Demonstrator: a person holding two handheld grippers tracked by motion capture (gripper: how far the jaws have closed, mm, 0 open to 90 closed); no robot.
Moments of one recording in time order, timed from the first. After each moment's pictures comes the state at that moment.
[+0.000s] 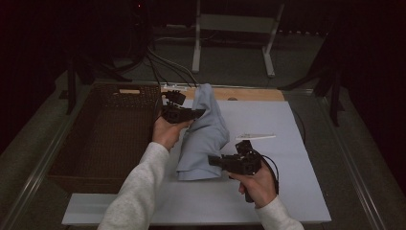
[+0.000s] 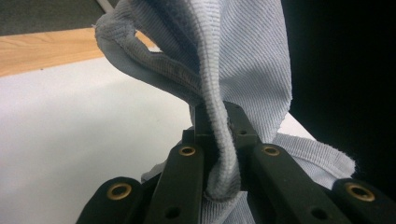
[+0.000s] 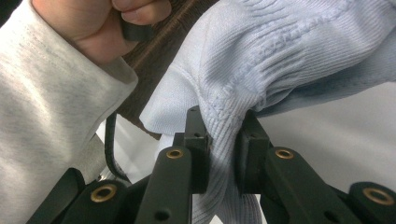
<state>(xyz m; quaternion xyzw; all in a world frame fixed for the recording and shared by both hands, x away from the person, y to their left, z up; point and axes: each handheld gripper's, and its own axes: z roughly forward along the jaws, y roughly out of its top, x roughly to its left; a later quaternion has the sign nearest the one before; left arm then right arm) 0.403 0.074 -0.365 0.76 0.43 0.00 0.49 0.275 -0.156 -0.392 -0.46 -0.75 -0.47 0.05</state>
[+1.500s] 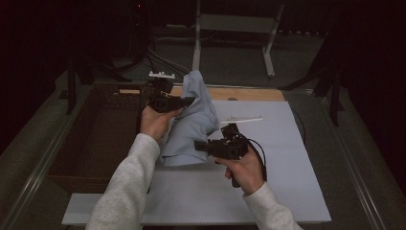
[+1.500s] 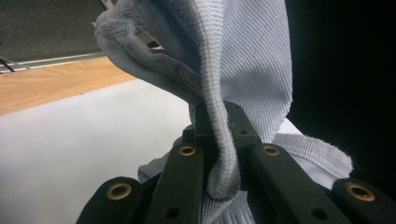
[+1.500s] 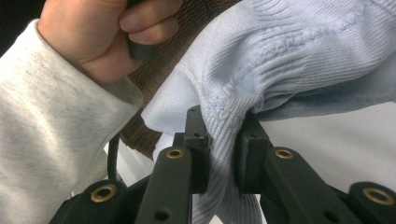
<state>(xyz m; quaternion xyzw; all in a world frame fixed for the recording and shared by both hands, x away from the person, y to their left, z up) 0.408 0.103 -0.331 0.75 0.43 0.03 0.50 0.297 -0.119 -0.357 -0.43 -0.76 -0.48 0.03</state>
